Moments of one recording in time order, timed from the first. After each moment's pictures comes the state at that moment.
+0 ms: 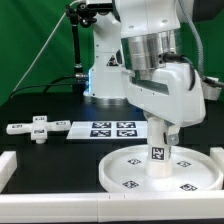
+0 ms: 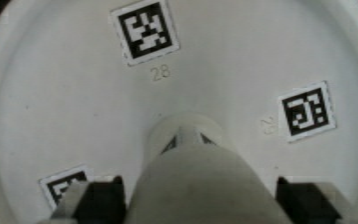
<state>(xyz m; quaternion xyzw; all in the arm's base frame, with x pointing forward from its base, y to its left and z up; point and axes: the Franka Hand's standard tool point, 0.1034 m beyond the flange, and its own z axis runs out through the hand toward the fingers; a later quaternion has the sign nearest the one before) 0.559 0.044 0.063 -0.79 0.60 0.03 0.07</state>
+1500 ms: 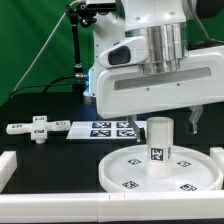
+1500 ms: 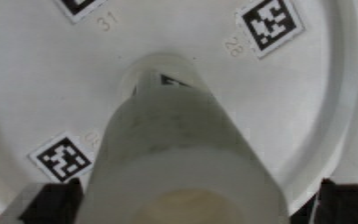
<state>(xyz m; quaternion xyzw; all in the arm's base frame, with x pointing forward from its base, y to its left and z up) 0.572 0.043 0.072 -1.00 -0.04 -0.04 0.06</state>
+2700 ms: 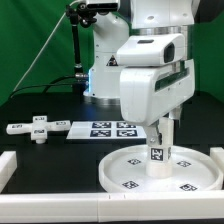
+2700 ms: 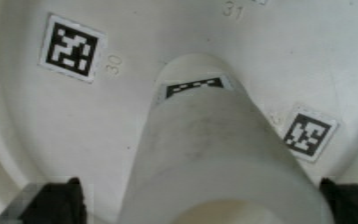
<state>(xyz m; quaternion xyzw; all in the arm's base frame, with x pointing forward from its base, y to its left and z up) 0.569 0.044 0.070 -0.86 -0.51 -0.03 0.01</state>
